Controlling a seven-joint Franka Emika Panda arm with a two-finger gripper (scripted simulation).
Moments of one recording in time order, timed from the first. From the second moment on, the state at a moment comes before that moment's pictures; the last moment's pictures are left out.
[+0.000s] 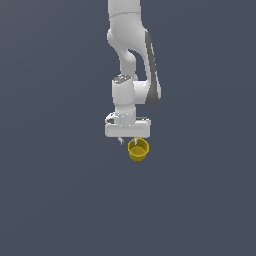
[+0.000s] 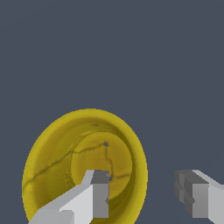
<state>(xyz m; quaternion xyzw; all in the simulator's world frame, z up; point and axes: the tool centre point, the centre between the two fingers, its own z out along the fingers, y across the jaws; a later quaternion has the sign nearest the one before) -0.023 0.003 0.087 -0.98 0.07 -0.19 0.06</state>
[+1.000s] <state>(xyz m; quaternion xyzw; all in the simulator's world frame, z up) -0.017 0.005 0.072 -0.98 0.07 -0.19 0.06</state>
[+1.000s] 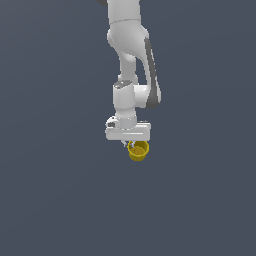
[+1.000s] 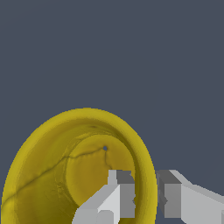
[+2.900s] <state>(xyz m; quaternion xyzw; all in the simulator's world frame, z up) -0.045 0.063 0.284 -0.98 0.07 -0.19 0.06</state>
